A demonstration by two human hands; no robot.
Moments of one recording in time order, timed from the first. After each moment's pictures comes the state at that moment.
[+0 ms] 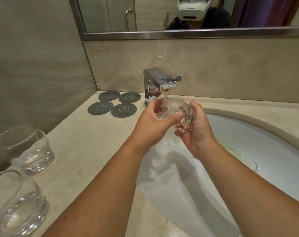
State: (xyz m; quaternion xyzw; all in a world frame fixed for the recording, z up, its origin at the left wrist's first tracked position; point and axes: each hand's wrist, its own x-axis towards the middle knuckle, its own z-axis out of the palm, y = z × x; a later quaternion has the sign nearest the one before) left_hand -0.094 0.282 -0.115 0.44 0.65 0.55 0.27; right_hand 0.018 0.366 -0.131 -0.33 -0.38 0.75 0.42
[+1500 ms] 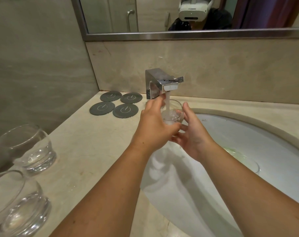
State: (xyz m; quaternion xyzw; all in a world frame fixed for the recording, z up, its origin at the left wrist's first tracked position) left_hand -0.093 0.283 -0.117 0.54 0.70 0.47 0.07; right_hand 0.017 0.355 -0.131 -0.35 -0.45 0.76 0.32
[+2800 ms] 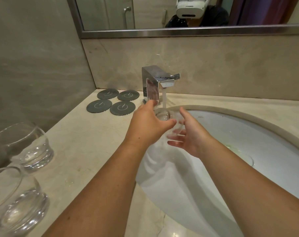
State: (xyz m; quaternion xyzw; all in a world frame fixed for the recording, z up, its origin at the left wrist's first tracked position) left_hand -0.094 0.275 -0.105 0.48 0.77 0.40 0.09; right_hand 0.023 0.362 -0.137 -0.48 -0.41 0.74 0.26
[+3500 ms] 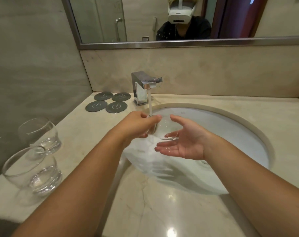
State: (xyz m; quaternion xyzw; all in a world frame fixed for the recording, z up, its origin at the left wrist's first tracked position) left_hand -0.062 0.220 -0.069 0.40 0.74 0.42 0.35; right_hand 0.106 0.301 -0.094 -0.42 -0.33 0.84 0.11
